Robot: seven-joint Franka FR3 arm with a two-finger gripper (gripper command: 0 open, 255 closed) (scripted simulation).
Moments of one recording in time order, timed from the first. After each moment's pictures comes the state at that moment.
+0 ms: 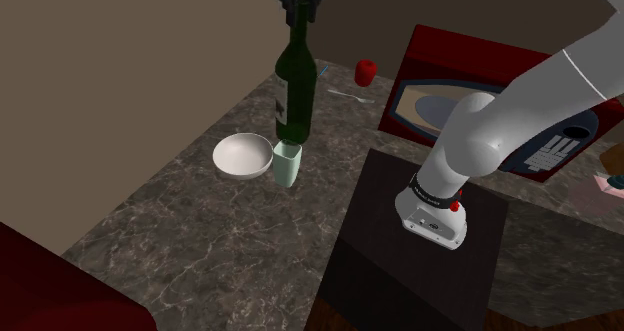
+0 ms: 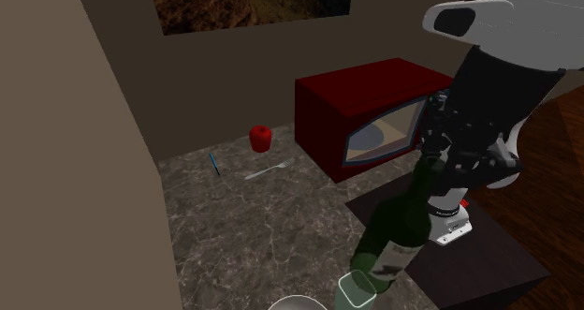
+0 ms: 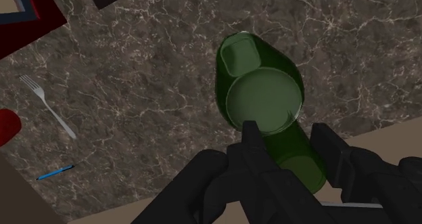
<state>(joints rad) 0.15 -0.46 0.34 -1.87 0.04 1.50 0.66</state>
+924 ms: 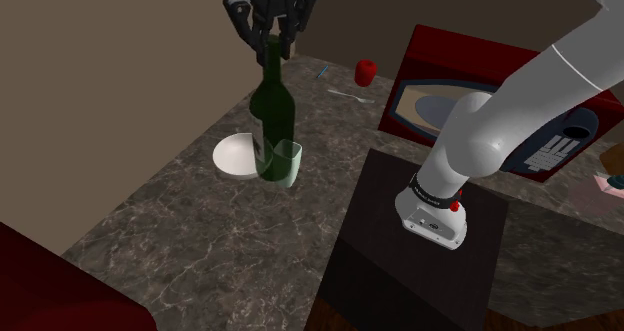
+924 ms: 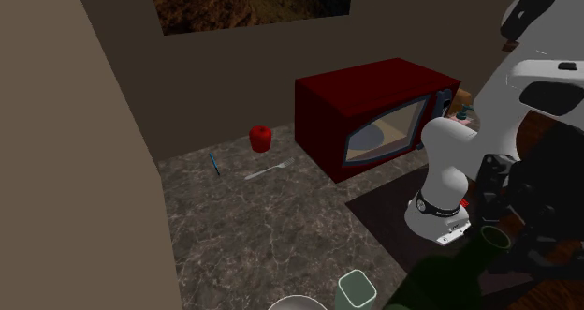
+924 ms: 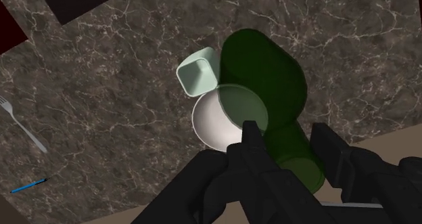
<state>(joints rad) 0.19 -0.37 0.50 -1.86 0.05 1.57 0.85</state>
